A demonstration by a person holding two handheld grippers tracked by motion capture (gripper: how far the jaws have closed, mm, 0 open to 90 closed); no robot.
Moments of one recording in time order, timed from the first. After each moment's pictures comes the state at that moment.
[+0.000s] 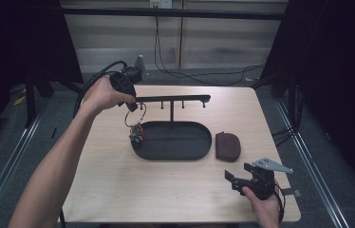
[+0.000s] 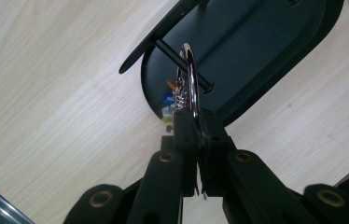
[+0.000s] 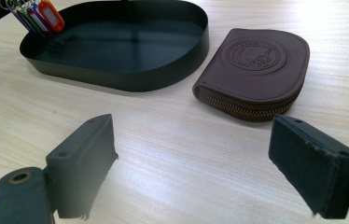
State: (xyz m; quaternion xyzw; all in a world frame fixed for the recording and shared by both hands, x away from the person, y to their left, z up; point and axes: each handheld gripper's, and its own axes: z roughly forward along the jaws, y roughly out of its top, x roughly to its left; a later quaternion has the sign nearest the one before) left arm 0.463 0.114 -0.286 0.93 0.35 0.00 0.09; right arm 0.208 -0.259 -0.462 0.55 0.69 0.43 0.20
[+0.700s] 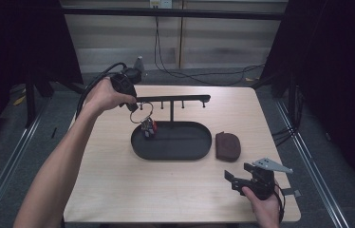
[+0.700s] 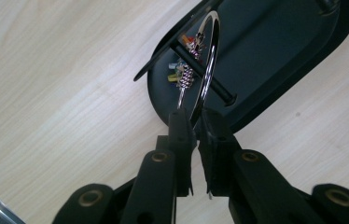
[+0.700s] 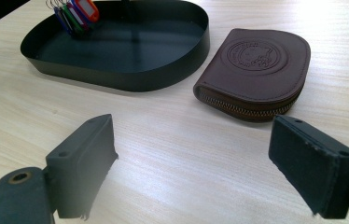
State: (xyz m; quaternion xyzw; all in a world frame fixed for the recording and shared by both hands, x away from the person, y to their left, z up) left arm 0.470 0.115 -0.295 0.92 0.37 0.00 0.09; right arm 0.207 -0.258 -0.462 0.55 0.69 0.43 0.20
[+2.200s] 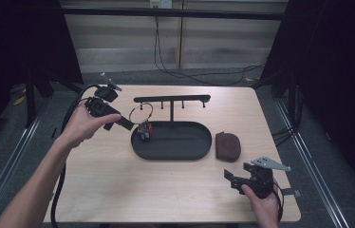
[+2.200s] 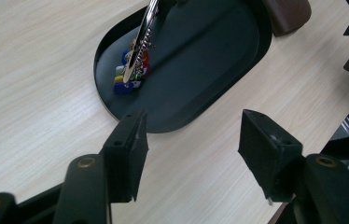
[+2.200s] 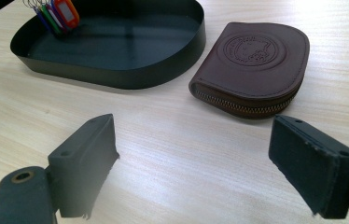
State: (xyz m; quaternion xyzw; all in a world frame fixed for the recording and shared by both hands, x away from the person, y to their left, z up) left arm 0.407 0.183 -0.323 0.87 0.40 -0.07 0.27; right arm 0.213 -0.258 -0.465 0.56 0.69 0.42 0.19
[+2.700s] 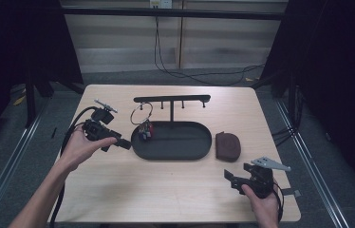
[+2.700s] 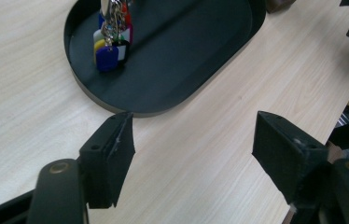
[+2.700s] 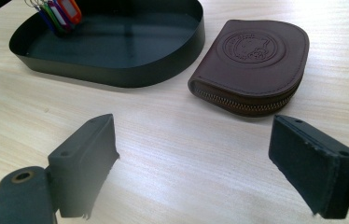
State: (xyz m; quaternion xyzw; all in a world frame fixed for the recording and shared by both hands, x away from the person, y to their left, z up) left arm 0.373 0.201 -0.371 0.88 0.36 -0.07 0.31; right arm 0.213 -0.259 -0.466 0.56 0.69 0.42 0.19
